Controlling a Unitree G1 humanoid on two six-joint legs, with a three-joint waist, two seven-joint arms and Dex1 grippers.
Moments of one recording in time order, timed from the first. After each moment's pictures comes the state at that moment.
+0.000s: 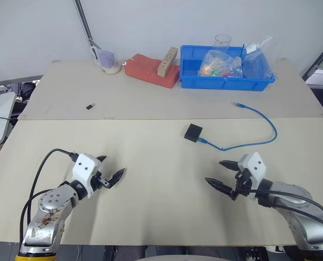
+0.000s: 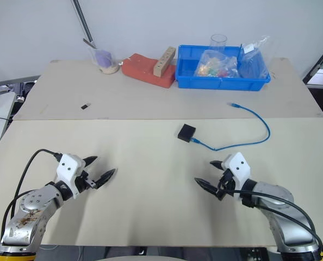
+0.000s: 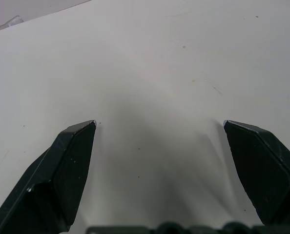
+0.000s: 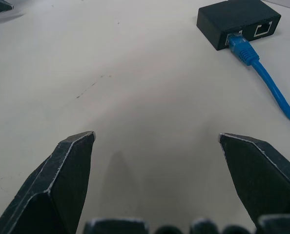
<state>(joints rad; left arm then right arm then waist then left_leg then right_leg) 0.15 0.53 0.14 -0.29 -0.28 0.33 -0.61 0.12 -0.65 -0.09 -0.39 0.37 0.44 0.78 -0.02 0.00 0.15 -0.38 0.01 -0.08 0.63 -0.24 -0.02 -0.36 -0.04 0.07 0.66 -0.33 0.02</state>
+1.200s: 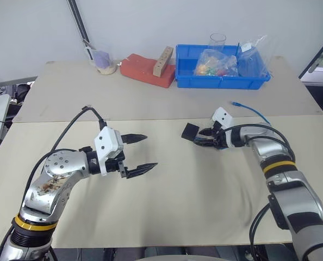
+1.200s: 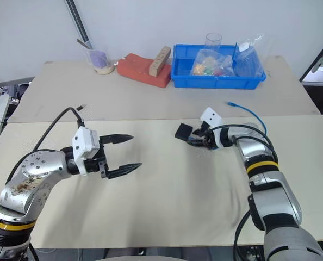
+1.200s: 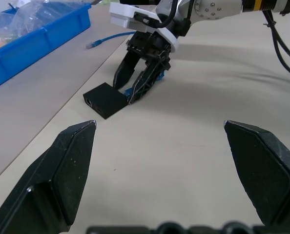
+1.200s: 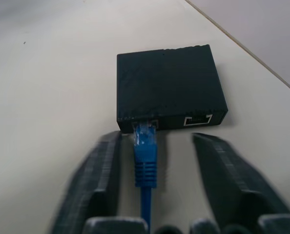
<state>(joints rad) -0.18 0.68 0.01 -0.47 -0.48 0.43 -0.93 -0.82 -0.54 0.21 0.74 0.07 0.16 1.11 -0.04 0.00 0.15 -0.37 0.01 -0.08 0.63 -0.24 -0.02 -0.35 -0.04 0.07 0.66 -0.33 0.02</state>
